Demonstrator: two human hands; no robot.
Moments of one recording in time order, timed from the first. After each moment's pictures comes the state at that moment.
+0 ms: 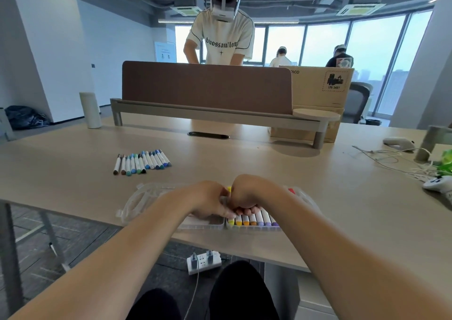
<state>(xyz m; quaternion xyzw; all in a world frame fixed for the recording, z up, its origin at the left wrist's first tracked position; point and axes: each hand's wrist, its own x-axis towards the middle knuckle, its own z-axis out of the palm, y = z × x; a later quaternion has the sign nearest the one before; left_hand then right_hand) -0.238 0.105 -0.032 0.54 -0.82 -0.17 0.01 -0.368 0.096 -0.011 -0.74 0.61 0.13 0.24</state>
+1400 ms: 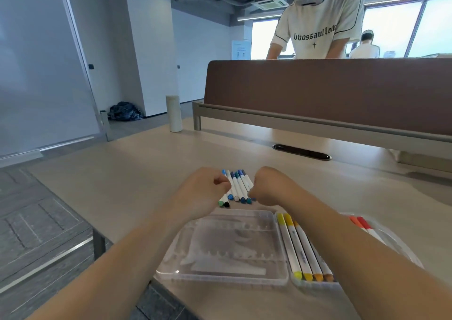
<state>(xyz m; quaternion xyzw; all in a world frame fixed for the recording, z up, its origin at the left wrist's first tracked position) -0.042 0.031 -0.010 0.73 -0.59 -0.15 0.30 -0.176 -0.075 -0.019 -0.82 0.56 -0.06 0.12</state>
